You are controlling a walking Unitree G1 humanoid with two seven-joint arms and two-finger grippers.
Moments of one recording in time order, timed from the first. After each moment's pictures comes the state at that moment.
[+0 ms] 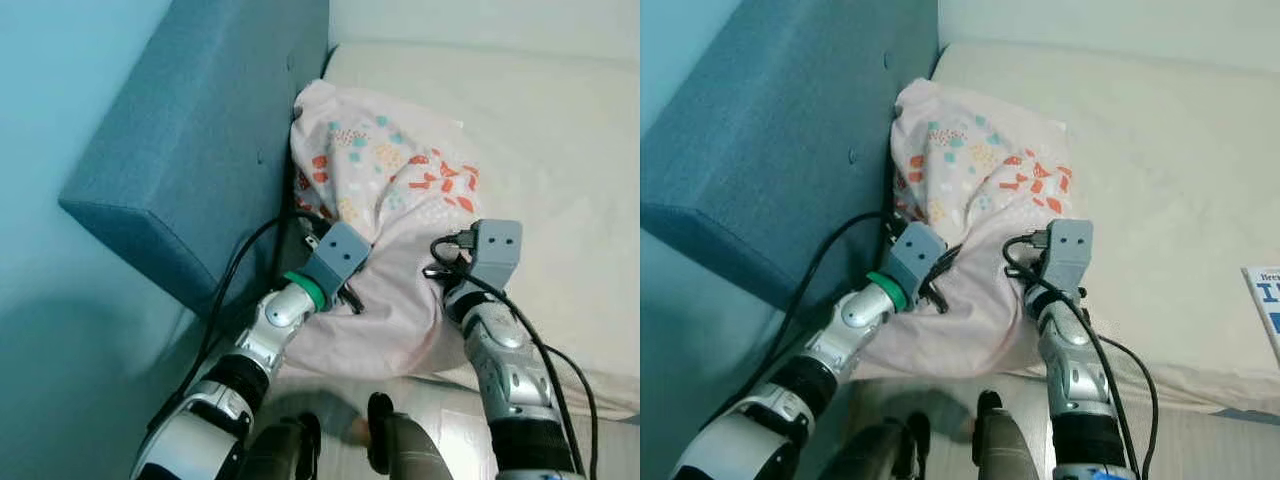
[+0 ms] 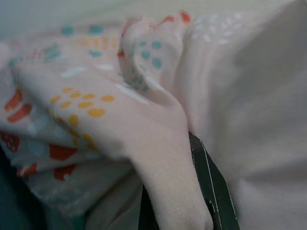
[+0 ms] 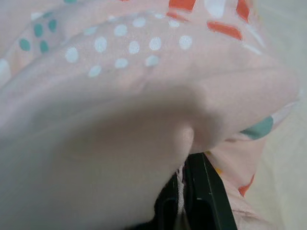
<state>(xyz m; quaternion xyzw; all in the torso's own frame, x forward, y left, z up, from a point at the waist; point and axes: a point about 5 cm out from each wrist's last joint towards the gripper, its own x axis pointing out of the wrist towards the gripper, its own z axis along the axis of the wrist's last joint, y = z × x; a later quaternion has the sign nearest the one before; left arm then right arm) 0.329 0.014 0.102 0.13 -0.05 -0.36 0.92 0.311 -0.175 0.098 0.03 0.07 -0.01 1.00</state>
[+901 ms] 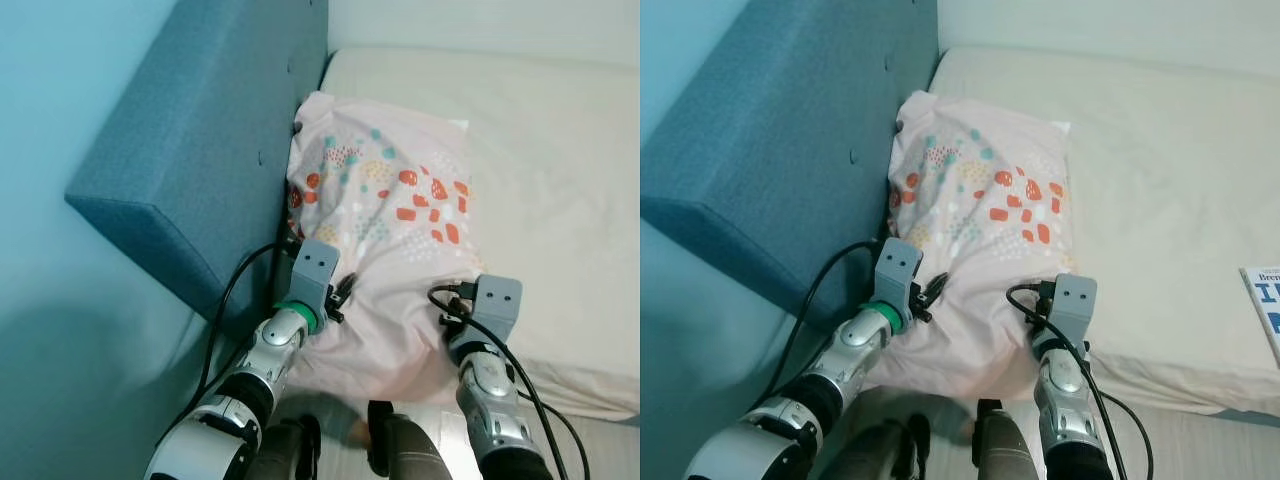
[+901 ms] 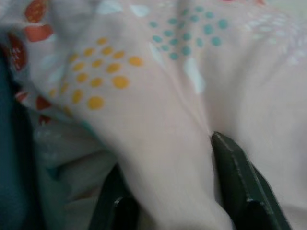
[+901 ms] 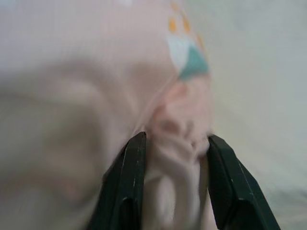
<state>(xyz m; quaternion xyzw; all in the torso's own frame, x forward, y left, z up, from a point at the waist) 0.322 0.027 0.070 0.01 0.06 -0.30 0.95 0.269 -0.203 0.031 -0.02 0.12 -0.18 0.98</state>
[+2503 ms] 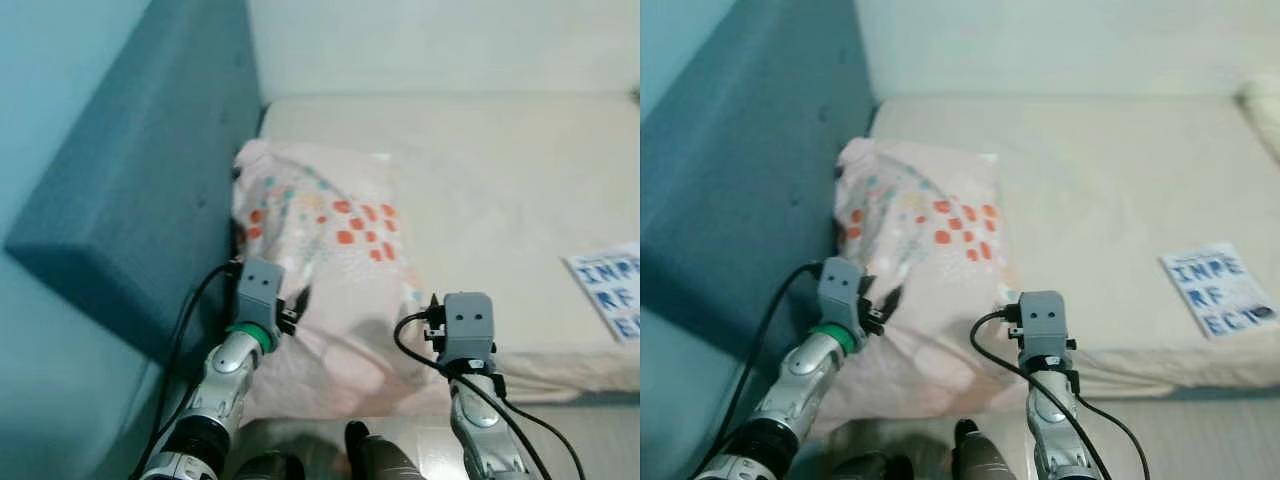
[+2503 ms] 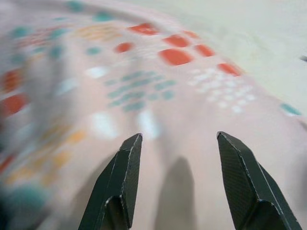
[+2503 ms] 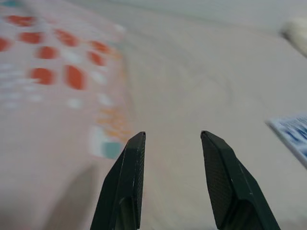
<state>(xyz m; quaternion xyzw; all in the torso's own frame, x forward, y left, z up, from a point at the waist) 0.309 0.095 0.058 0.00 0.06 -0.21 0.98 0.269 -0.171 0.051 -0.09 0.01 -0.08 0.99</state>
